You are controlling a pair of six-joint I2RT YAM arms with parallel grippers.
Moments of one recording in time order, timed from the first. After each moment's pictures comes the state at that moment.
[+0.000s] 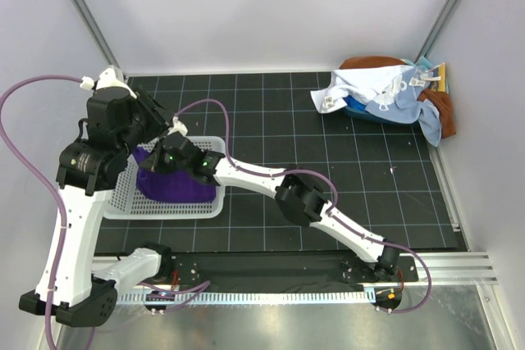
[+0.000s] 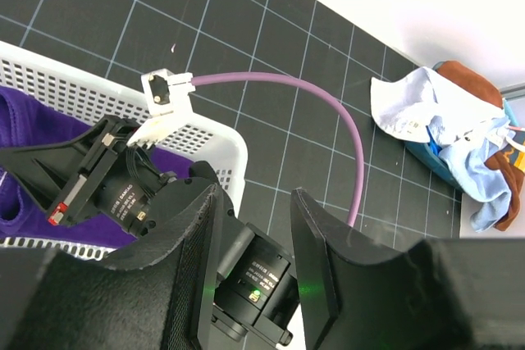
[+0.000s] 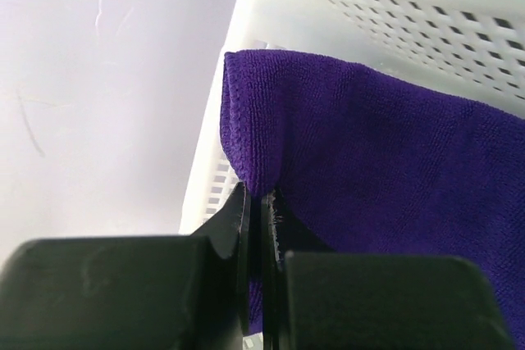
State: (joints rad) left arm -0.26 1.04 1.55 -0.98 -0.19 -0.68; right arm 1.13 2.63 2.35 -0.02 0.01 1.07
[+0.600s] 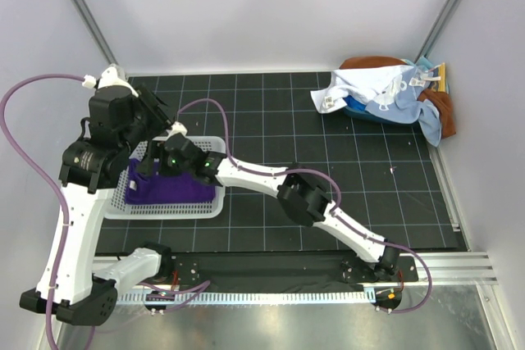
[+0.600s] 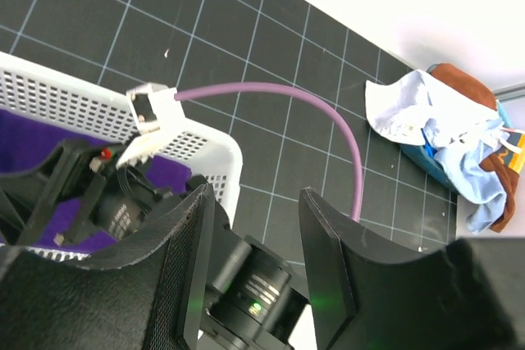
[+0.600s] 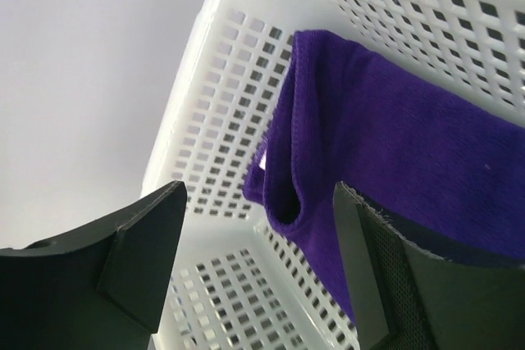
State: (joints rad) left arm -0.27 1.04 1.53 -0.94 -0.19 -0.68; right arm 1.13 2.61 2.30 -0.02 -0.02 0.93
